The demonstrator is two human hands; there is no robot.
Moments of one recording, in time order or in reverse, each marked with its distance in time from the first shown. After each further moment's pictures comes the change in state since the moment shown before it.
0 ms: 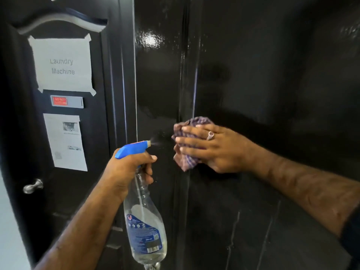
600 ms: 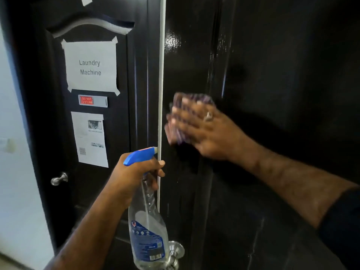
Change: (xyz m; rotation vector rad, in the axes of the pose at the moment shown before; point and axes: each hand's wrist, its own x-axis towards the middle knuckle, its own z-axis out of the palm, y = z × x) left_hand -0.009 -0.001 -0.049 0.046 -0.019 0.018; right_hand 0.095 -0.006 0.013 0.002 0.164 0.209
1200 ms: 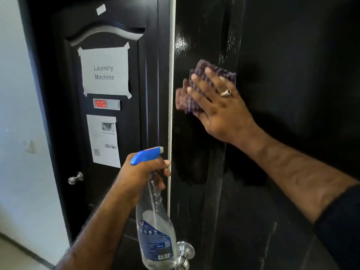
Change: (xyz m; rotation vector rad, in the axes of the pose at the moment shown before) left_hand -0.006 0.008 -0.008 0.015 0.016 0.012; right_hand 0.032 0.022 -0.009 0.009 0.095 0.298
